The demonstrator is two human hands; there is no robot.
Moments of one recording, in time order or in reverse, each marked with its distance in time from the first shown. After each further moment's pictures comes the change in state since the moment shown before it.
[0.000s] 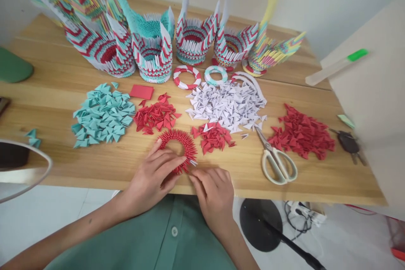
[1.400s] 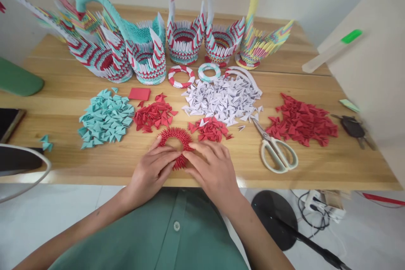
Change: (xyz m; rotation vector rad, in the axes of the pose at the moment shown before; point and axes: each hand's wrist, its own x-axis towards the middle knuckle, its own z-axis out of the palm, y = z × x) left_hand 0.003 -0.002 0.000 -0.047 0.068 0.030; right_hand 0.029 0.015 -0.018 -0.121 -0.075 -0.235
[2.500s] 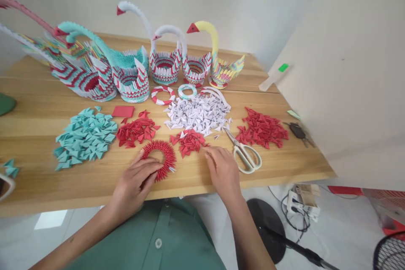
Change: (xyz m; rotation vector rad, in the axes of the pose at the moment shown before) left_hand -0.001 0.001 0.002 0.016 0.056 0.014; right_hand -0.026 0.048 -0.020 -0.018 0.145 0.344
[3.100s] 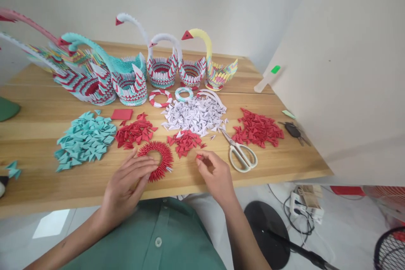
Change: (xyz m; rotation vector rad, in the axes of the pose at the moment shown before) left_hand 0.011 0.017 -0.013 -0.033 0.069 0.089; right_hand -0.010 -0.013 0.000 0.295 -0.024 0.226
